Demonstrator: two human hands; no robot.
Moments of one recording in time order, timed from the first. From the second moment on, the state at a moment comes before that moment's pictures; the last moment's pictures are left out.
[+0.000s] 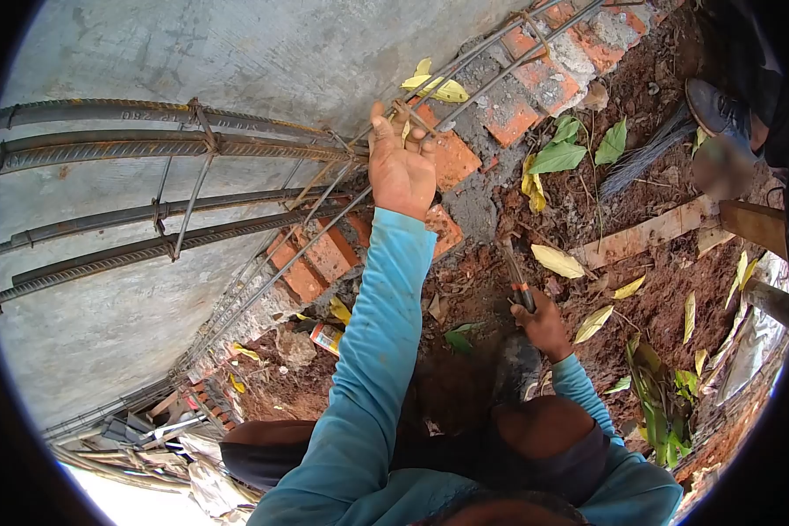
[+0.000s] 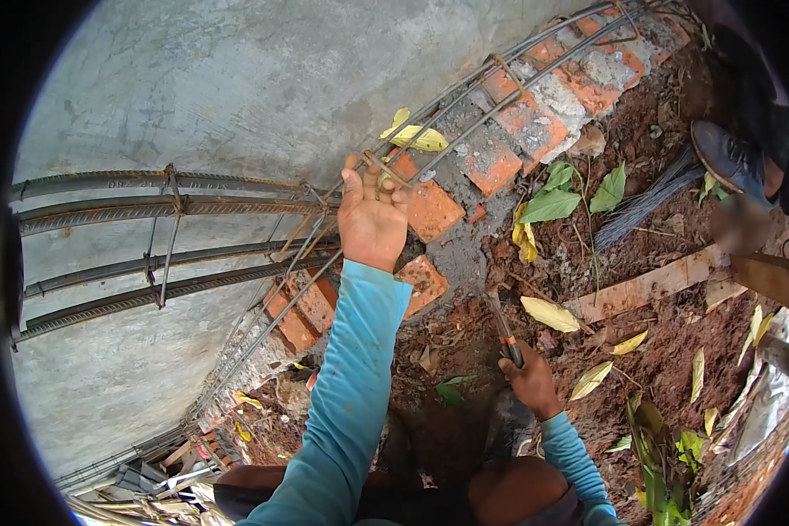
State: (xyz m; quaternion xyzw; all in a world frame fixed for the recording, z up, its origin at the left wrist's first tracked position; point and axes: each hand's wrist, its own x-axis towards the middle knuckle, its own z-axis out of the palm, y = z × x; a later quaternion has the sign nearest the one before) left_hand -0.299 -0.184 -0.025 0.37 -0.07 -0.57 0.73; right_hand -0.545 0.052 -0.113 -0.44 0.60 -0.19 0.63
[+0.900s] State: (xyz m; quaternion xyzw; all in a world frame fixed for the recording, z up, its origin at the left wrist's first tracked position) left_hand -0.280 -0.212 0.082 0.70 -0.23 -0.50 0.46; right_hand -0.552 0.056 -0.097 -0.37 0.62 -0.20 0.66
